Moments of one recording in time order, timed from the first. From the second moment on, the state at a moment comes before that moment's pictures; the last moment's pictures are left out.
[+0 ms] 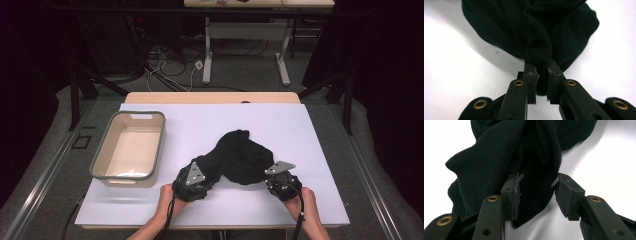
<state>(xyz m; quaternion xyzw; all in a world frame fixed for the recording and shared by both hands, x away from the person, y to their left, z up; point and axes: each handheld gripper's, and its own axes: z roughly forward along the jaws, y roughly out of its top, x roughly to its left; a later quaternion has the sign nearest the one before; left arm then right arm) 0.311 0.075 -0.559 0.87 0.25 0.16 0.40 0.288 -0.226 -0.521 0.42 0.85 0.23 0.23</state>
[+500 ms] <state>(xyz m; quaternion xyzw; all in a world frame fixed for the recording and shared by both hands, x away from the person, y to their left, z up) 0.318 0.067 -0.566 0.88 0.24 0.14 0.39 0.292 -0.224 -0.524 0.40 0.85 0.25 0.24</state>
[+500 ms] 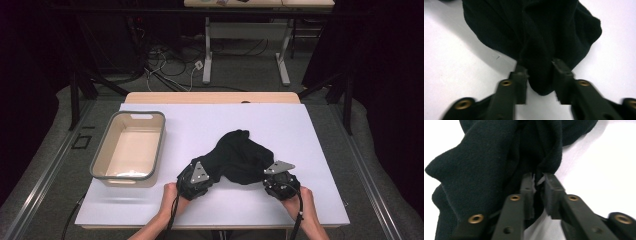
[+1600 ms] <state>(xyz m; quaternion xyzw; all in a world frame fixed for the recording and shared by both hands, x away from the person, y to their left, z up) 0.273 0.095 -0.555 0.91 0.20 0.13 0.35 0.269 -0.245 -0.538 0.42 0.85 0.23 0.21</state>
